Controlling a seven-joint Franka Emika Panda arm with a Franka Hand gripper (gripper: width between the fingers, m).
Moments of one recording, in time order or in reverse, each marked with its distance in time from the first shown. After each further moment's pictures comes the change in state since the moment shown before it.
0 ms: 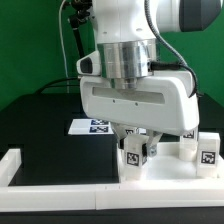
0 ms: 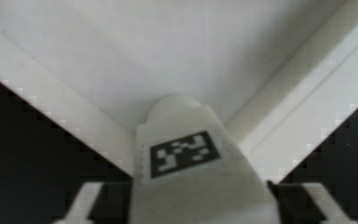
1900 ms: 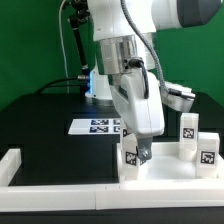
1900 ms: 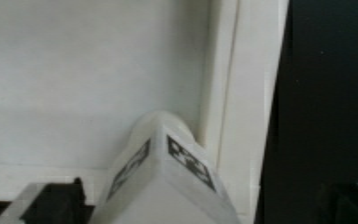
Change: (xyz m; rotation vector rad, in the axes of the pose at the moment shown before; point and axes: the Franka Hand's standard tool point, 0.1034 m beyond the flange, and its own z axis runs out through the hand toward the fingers) arm 0.004 -0.005 -0.005 0.063 -0.011 0.497
